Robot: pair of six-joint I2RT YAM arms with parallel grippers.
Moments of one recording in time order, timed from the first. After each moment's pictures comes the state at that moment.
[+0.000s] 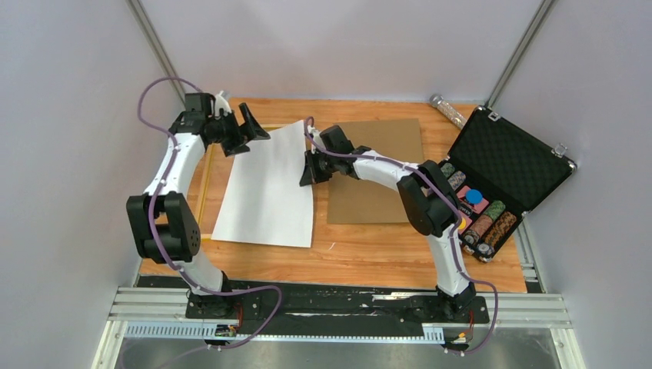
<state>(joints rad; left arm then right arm) 0.03 1.68 1.43 -0.59 0.57 -0.44 0.67 2.17 1.57 -0.16 -0.47 0.41</state>
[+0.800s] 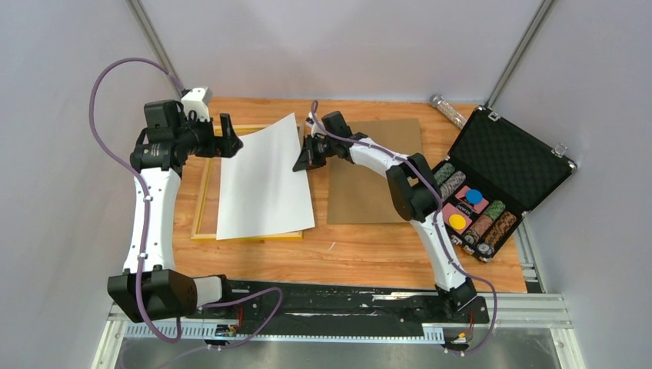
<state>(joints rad) 0.14 1.25 1.39 -0.75 0.46 0.04 0.58 2.43 1.93 -0.20 -0.72 0.54</state>
